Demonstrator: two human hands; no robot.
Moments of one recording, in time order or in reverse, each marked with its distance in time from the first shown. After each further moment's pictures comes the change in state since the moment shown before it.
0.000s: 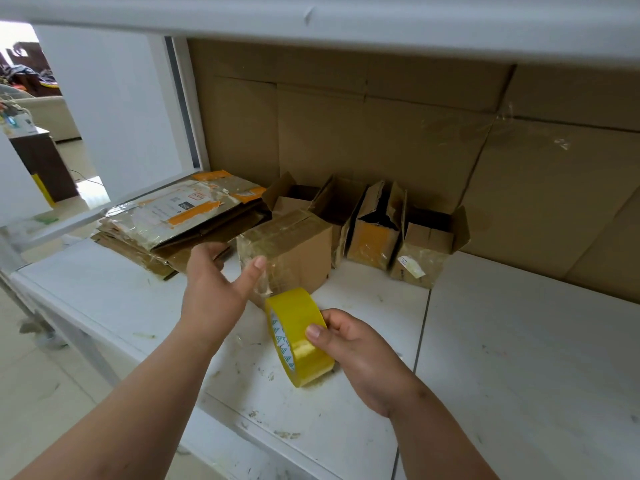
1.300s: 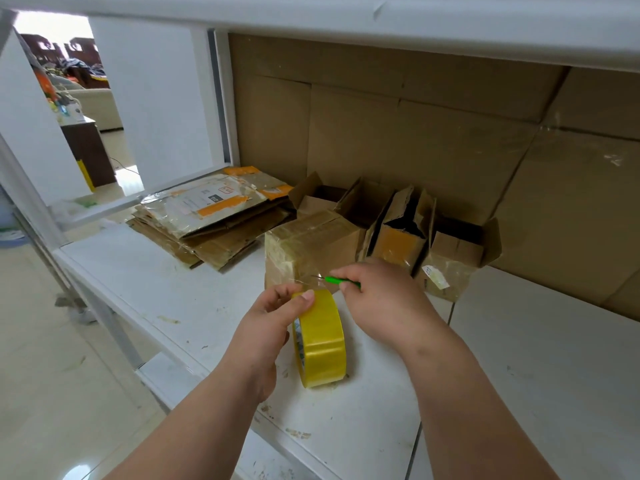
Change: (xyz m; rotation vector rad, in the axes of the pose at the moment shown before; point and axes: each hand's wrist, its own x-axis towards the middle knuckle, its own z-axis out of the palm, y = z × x) left_hand -0.056 0.006 0.018 -0.640 -0.321 -0.444; right_hand 0.029 -0.071 -0.010 -1.142 0.200 -0.123
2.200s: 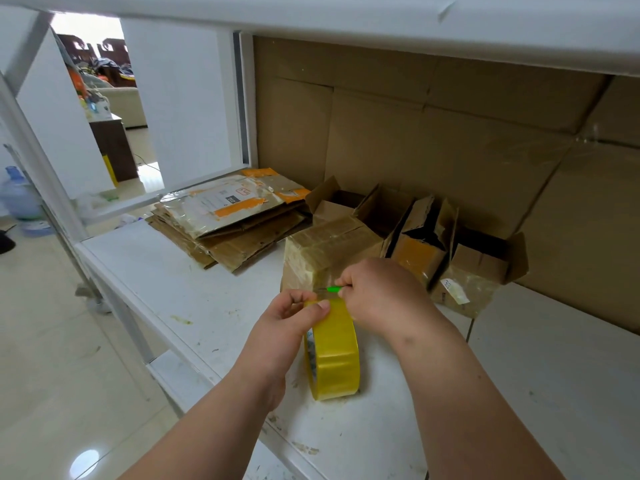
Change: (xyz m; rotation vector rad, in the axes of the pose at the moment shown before) left_hand 0.003 0.003 0.002 0.071 0.062 0.007; right_hand 0.034 -0.018 0.005 -0.243 -0.097 -0.022
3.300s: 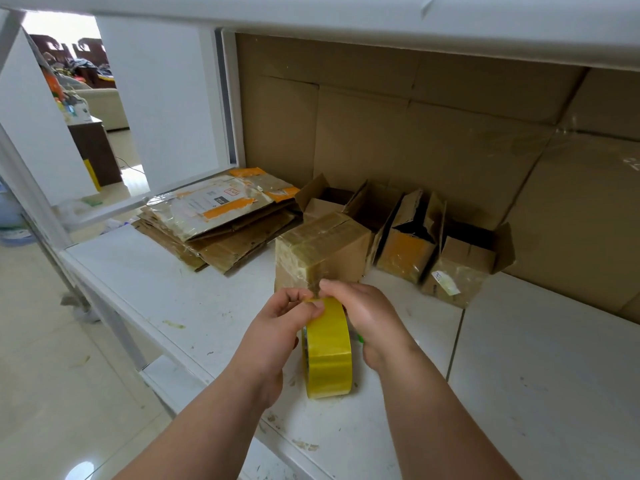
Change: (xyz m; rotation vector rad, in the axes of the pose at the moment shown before) left_hand -0.002 0.003 -0.003 0.051 -0.082 -0.009; right_hand -0.007 0.002 0.047 1.216 -0.054 0.396
